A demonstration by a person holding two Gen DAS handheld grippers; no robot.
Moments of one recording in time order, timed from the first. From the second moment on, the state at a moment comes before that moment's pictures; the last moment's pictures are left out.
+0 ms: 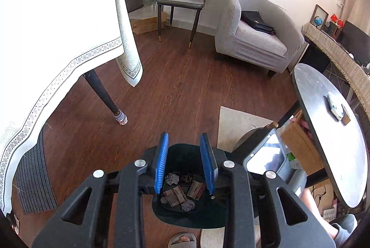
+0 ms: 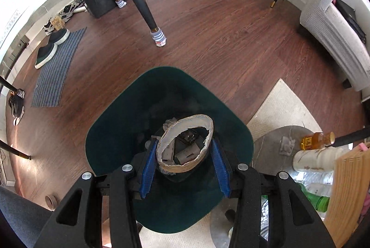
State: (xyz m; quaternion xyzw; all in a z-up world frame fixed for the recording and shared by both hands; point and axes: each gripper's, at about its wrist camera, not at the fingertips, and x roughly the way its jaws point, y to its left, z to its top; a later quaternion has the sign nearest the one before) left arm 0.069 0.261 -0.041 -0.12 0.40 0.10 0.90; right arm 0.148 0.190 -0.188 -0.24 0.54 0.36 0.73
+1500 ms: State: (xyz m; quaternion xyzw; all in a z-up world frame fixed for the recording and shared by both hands) left arm 0.070 0.210 0.038 -0.10 0.28 0.10 0.95; right arm 0.120 0.083 0.013 -0.18 0.34 0.38 0.84
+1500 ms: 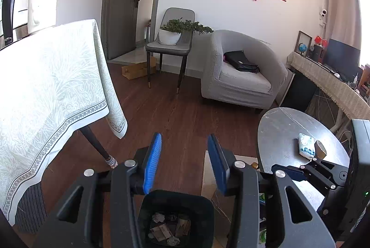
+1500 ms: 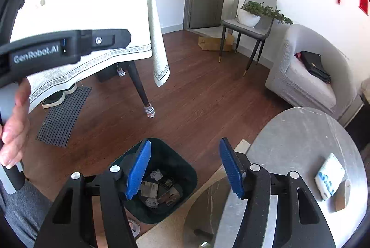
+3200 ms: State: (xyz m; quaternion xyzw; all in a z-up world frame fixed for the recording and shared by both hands) left arm 0.226 -0.061 -0.042 0.02 0.40 -0.09 0.91; right arm 0.208 -0.218 -0.011 0.00 0.41 0.18 0.89
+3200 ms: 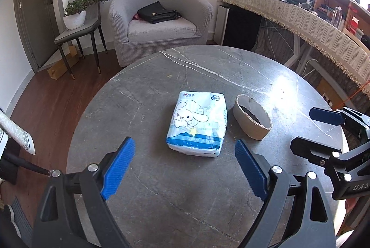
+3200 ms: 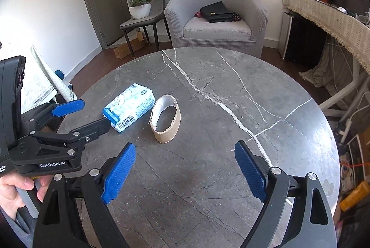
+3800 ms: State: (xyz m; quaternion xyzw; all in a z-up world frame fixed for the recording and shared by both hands) left arm 0.267 -0.065 -0.059 0.01 0.43 -0.09 0.90; right arm 0.216 -0.215 -0.019 -0.01 0.43 0.20 0.88
